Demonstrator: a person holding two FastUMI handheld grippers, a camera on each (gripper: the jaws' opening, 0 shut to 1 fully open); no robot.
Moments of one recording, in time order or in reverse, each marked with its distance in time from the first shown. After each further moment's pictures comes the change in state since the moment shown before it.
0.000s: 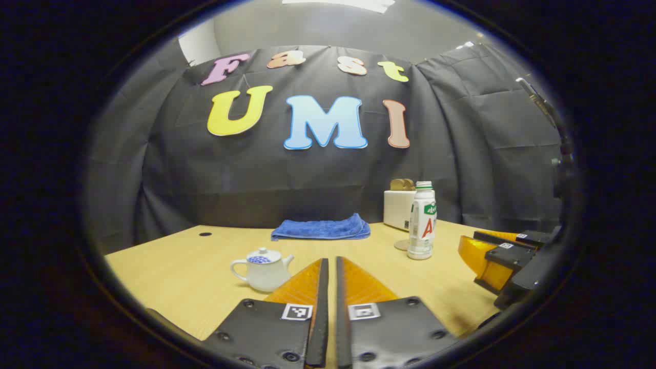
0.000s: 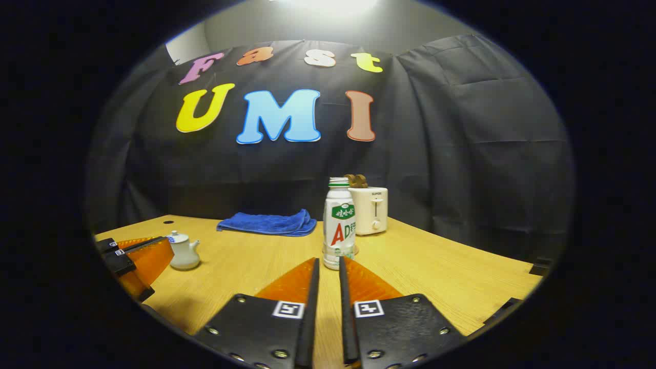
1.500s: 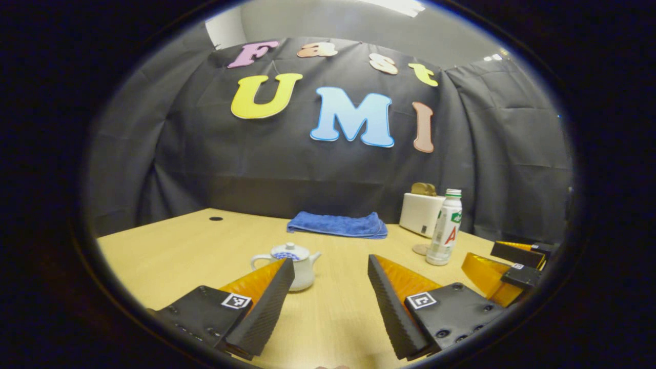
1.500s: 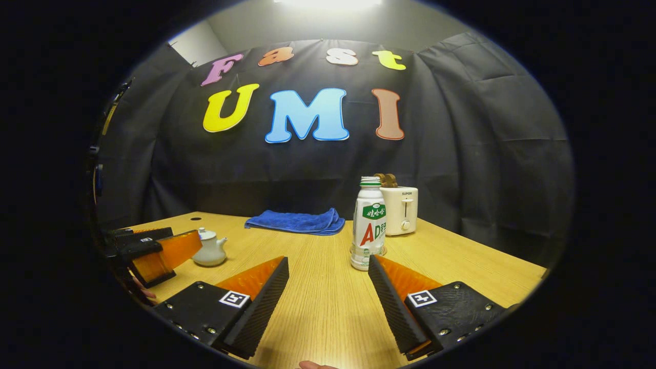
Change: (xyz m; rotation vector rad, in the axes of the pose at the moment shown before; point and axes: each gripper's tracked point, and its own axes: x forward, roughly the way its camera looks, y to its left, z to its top) left arm 0.021 0.055 -0.010 -0.083 0.053 0.060; right arm 0.005 0.025 -0.001 -0.024 0.012 0.153
